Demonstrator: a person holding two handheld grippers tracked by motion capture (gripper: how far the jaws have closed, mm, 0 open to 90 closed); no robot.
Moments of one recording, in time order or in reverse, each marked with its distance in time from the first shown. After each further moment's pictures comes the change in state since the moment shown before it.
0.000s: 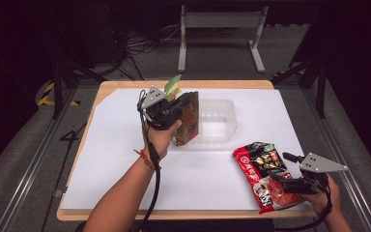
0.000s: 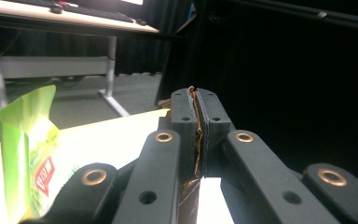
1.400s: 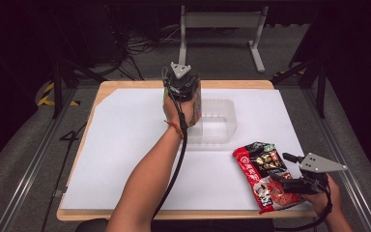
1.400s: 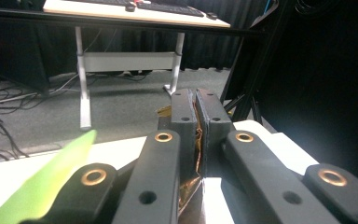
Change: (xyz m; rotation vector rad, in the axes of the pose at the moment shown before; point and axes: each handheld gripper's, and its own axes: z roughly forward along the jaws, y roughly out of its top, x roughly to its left) left arm 0.008 0.024 0.095 0.030 0.295 0.016; right arm -0.001 -0.002 0.001 0.009 0.010 0.000
